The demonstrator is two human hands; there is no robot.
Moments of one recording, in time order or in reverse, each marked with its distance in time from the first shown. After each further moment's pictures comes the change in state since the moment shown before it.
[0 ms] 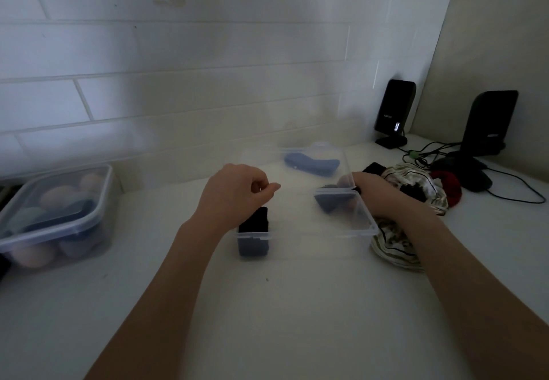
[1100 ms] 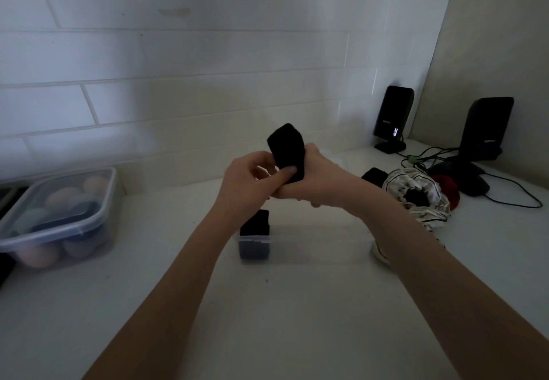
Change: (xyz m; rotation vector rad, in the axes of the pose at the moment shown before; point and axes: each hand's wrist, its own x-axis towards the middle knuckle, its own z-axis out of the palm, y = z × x) left_hand 0.001 0.030 -0.003 -0.712 0.101 -0.163; right_hand -0.019 -0.115 -0.017 0.564 -0.018 -0.031
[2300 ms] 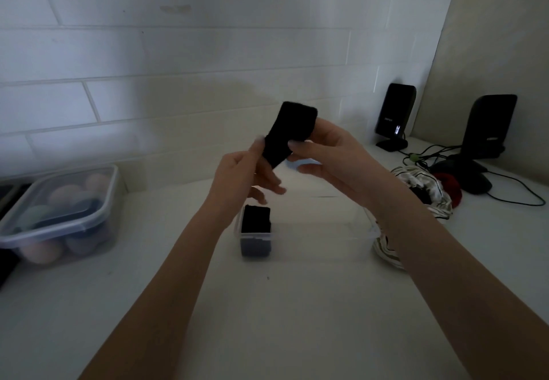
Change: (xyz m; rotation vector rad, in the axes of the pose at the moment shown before) left_hand 0.002 0.004 -0.011 -0.306 -0.003 -0.216; right_hand -0.005 0.003 -0.018 0.573 0.069 -0.249
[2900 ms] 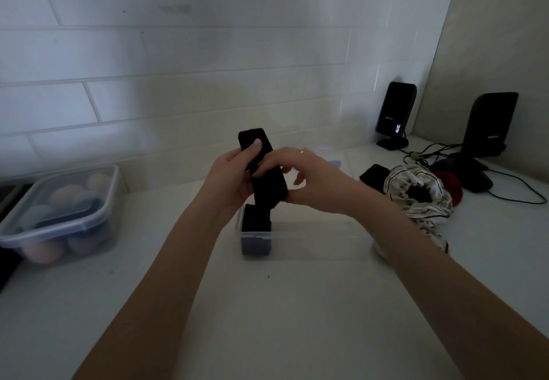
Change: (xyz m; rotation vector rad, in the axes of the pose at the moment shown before) left_hand 0.008 -0.005 -0.009 -0.361 -0.086 -0.116; right_hand 0.000 0.020 0.013 -0.745 -0.278 -0.347
